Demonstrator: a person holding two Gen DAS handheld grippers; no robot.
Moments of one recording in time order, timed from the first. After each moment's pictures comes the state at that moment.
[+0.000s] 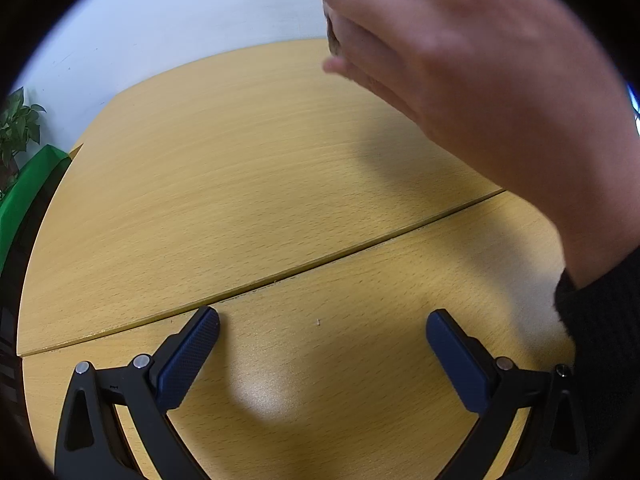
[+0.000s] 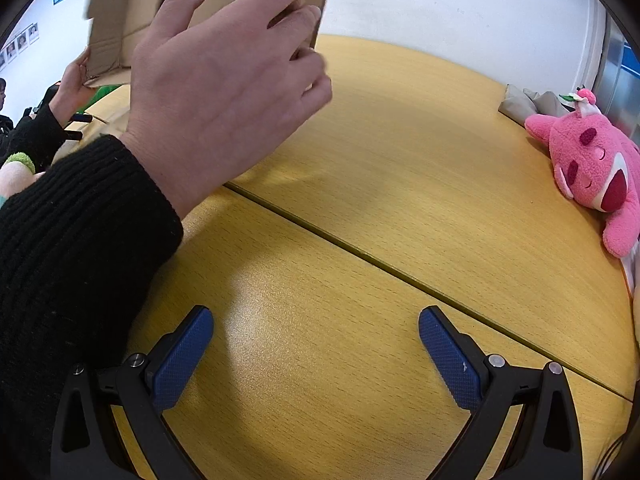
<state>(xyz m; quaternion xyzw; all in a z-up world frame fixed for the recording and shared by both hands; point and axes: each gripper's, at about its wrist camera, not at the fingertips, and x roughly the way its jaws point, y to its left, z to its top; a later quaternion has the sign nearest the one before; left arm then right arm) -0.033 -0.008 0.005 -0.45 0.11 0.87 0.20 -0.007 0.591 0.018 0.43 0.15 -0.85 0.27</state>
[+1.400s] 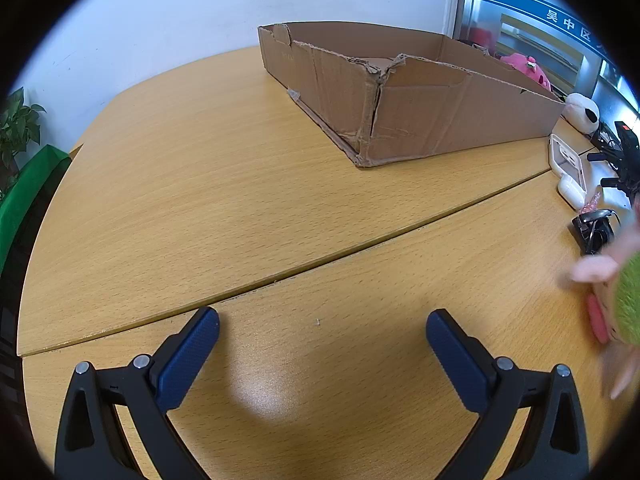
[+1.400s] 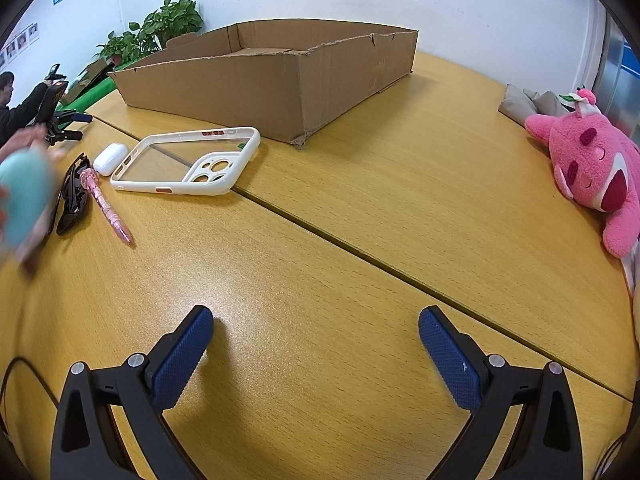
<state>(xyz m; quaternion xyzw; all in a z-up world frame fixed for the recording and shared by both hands) -0.032 -0.003 0.006 -0.45 0.11 0.87 0.20 -0.006 0.591 0.017 0.43 0.15 -0.85 0.27</state>
